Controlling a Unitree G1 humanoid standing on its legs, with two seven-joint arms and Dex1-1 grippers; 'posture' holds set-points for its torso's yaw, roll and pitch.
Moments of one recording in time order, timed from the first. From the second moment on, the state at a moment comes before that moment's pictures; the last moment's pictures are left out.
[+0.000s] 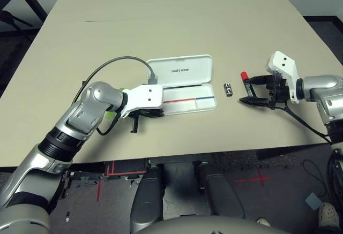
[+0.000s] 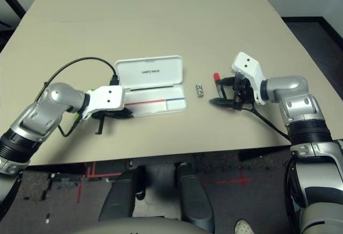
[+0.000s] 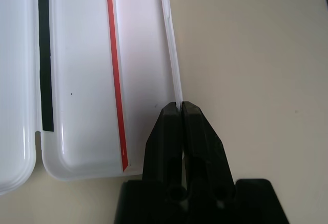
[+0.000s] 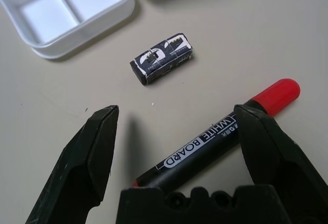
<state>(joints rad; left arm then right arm) -0.54 0.80 -0.40 -0.14 -0.06 0.38 -1.23 -0.62 -0.76 0.07 0.44 0.11 0.27 1.25</state>
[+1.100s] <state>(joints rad) -0.42 0.89 -0.27 -0.41 -0.14 0.54 -1.22 -0.66 -0.74 0.10 0.48 0.11 0.23 1.25</state>
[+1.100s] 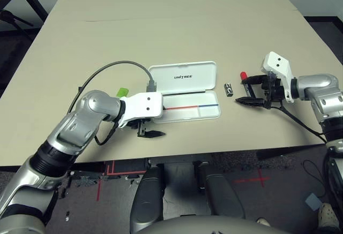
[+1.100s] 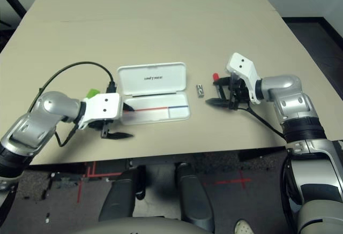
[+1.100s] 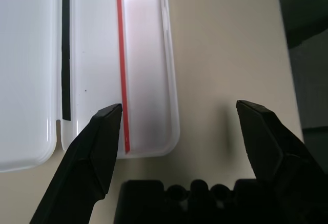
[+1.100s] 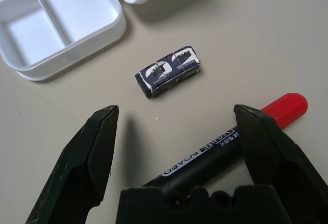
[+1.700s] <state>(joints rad) -0.41 0.97 -0.12 -0.45 -0.24 0.54 -1.21 -0.69 -0.71 -0.06 0.14 0.20 0.91 0.84</state>
